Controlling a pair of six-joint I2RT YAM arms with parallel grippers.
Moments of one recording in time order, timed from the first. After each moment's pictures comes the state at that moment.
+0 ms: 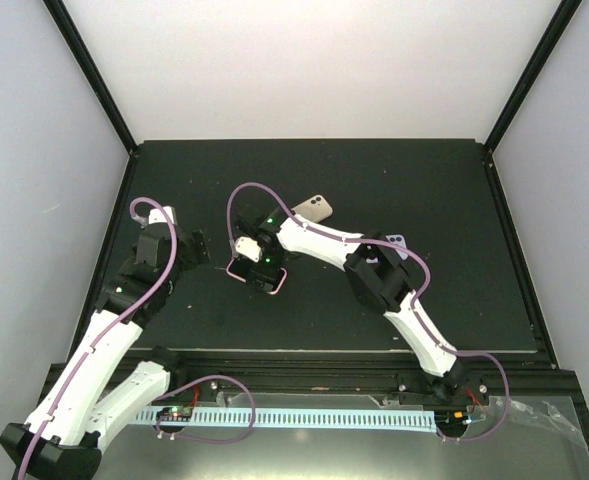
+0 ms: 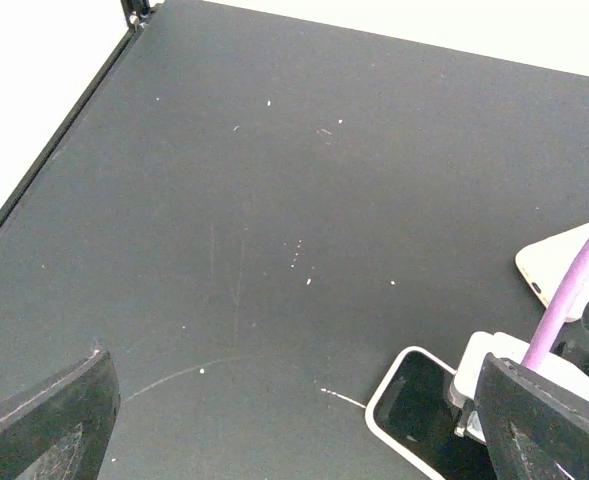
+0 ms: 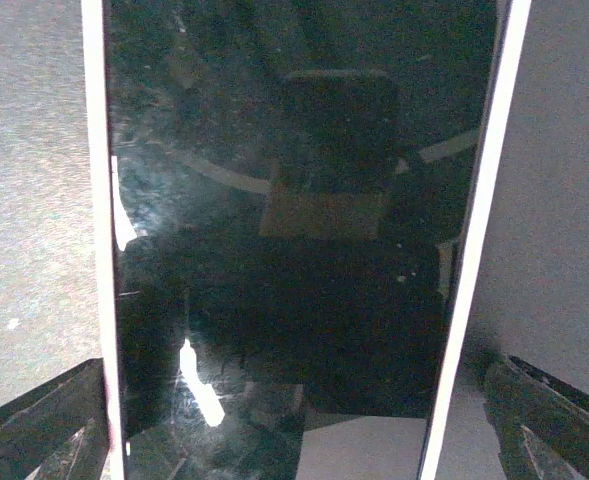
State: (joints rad) left arm -0.33 0.75 0.81 -0.69 -0.40 -0.43; right arm 0.94 2.37 1.98 -0.99 -0.09 -0.27
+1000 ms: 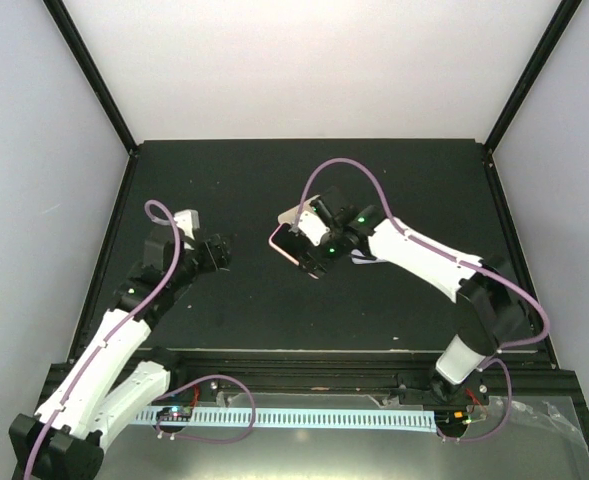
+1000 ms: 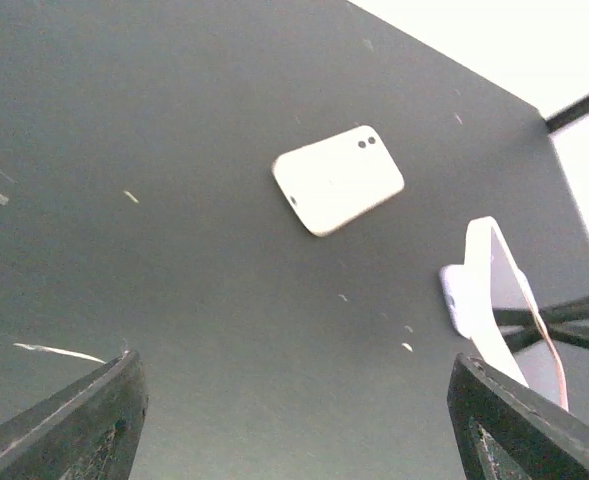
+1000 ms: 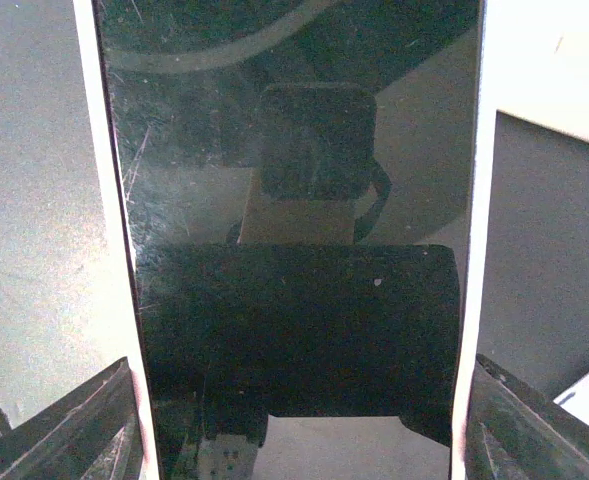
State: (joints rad) left arm -0.31 0.77 0.67 -0.44 0.07 -0.57; right arm 0.75 1.64 1.29 -0.73 -0.18 -0.18
